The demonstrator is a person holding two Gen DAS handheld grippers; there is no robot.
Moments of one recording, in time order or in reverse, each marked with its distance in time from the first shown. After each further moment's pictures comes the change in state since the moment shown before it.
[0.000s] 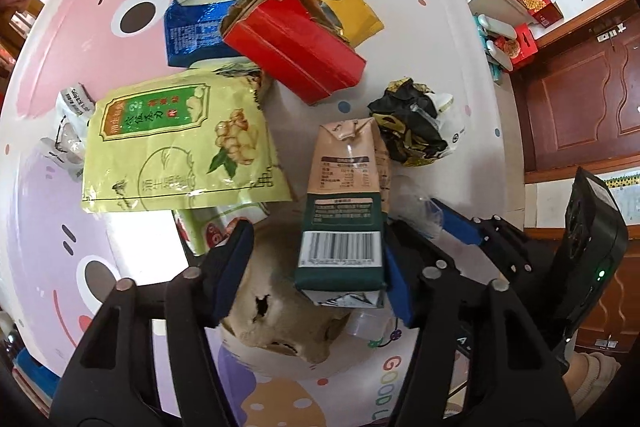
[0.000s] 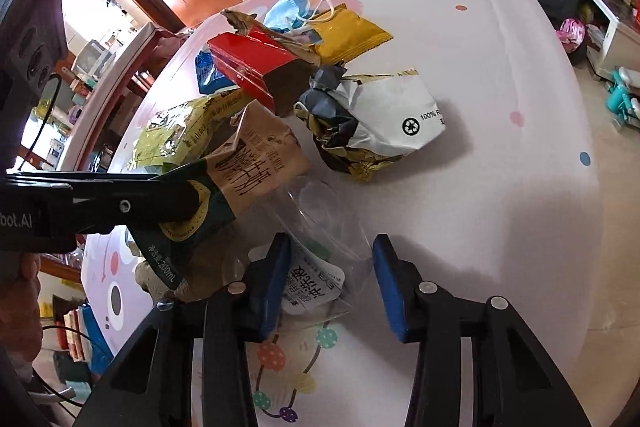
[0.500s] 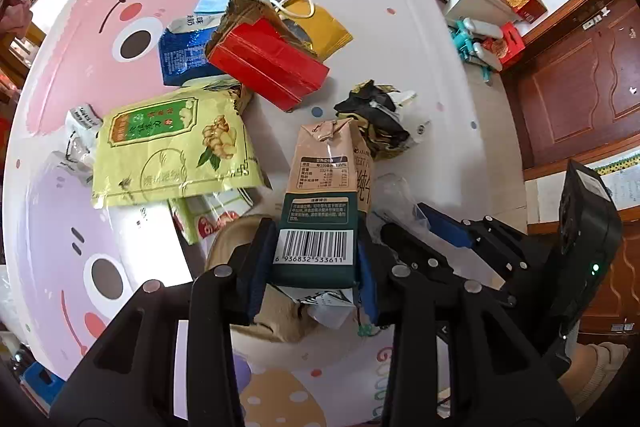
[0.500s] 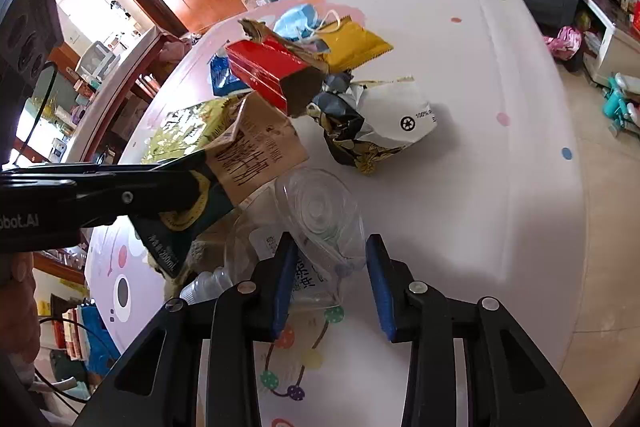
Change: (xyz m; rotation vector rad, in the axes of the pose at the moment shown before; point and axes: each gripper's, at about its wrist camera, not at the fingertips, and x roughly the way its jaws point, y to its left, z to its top) left arm -0.027 -0.027 -0.019 0.067 -0.083 0.001; right arm -0.029 0.006 -0.017 -0.007 -0.043 -0.001
